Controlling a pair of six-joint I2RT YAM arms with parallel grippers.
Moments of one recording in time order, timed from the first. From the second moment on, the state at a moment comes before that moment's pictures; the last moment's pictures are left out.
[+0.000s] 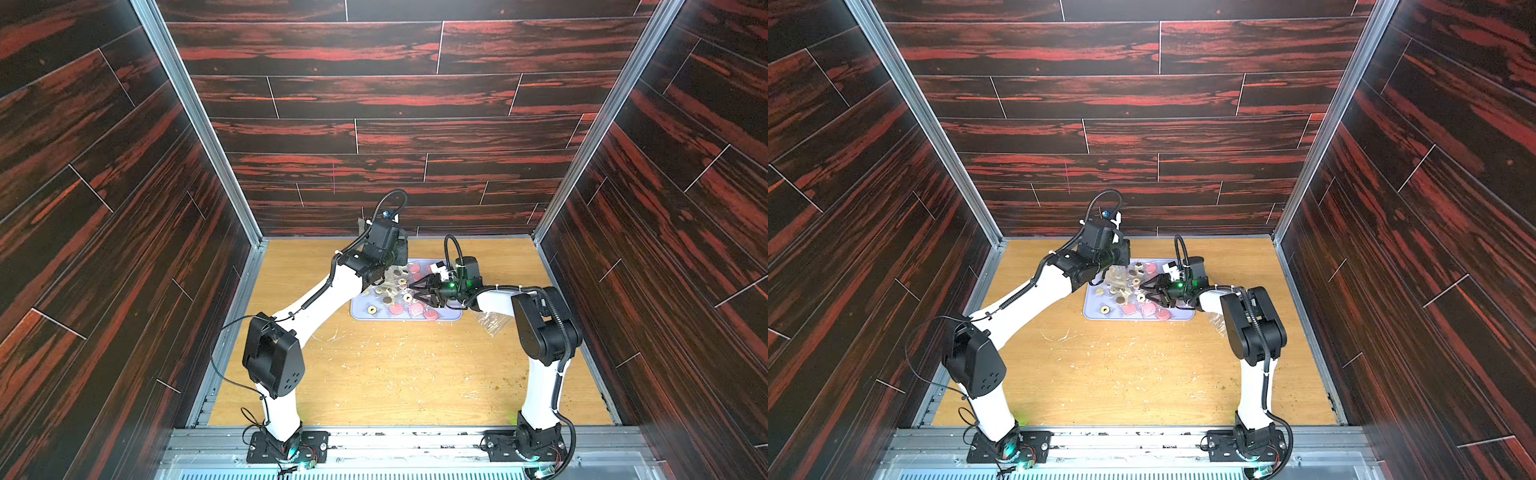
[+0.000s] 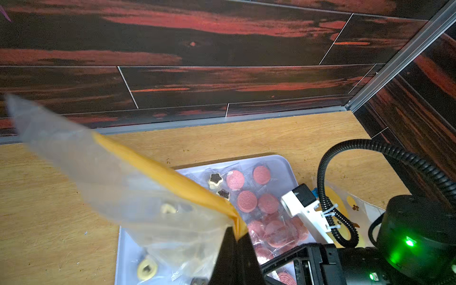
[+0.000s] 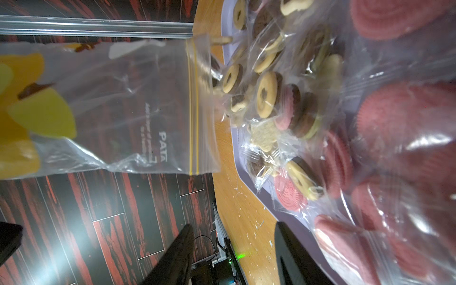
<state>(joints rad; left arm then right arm) -0.60 1.83 1.69 -0.38 -0.17 -0.35 0.33 2.03 1.15 0.26 -0.95 1.03</state>
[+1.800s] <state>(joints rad) -0.34 1.22 1.10 -0.48 -0.47 -0.31 0.32 1.49 1.01 -0.20 -0.70 0.61</state>
